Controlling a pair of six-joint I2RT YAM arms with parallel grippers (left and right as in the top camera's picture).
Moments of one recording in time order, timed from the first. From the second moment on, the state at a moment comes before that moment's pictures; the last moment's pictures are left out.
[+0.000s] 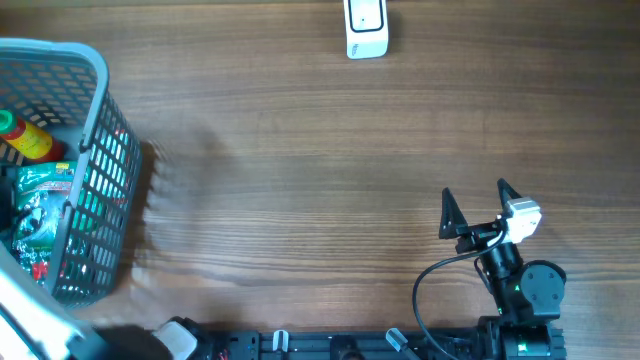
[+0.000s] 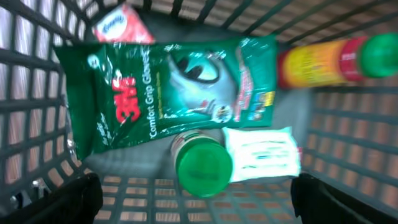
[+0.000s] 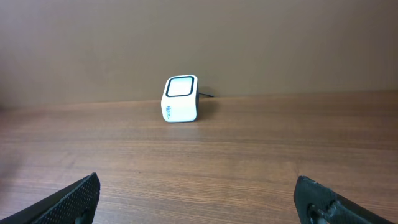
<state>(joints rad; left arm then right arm) 0.86 1.44 1.50 -1.25 -0.06 -0.79 0.00 0.05 0.01 0.01 -0.21 0.12</state>
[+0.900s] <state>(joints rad) 0.69 1.82 1.33 -1.16 -0.01 -0.77 0.00 0.05 0.01 0.01 -0.21 0.12</state>
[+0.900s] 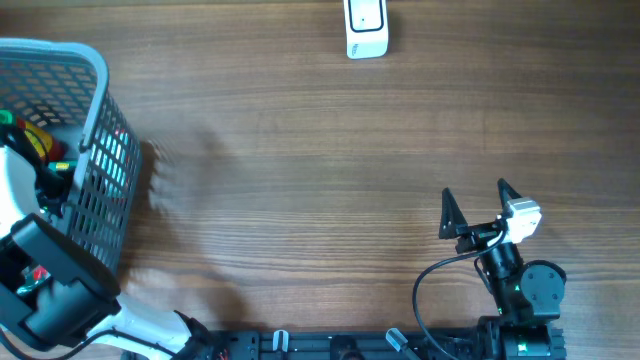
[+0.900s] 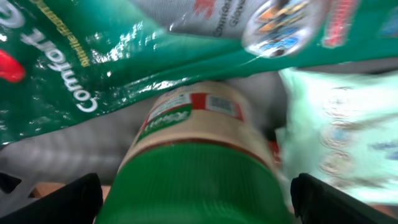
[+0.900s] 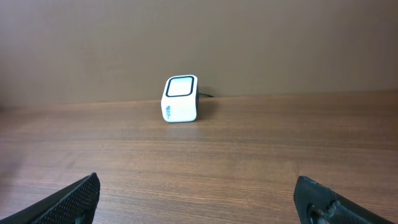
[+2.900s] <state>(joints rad) -0.61 1.92 1.29 -0.82 0.03 -1.12 0.00 0.05 0.01 0.01 -0.21 0.12</state>
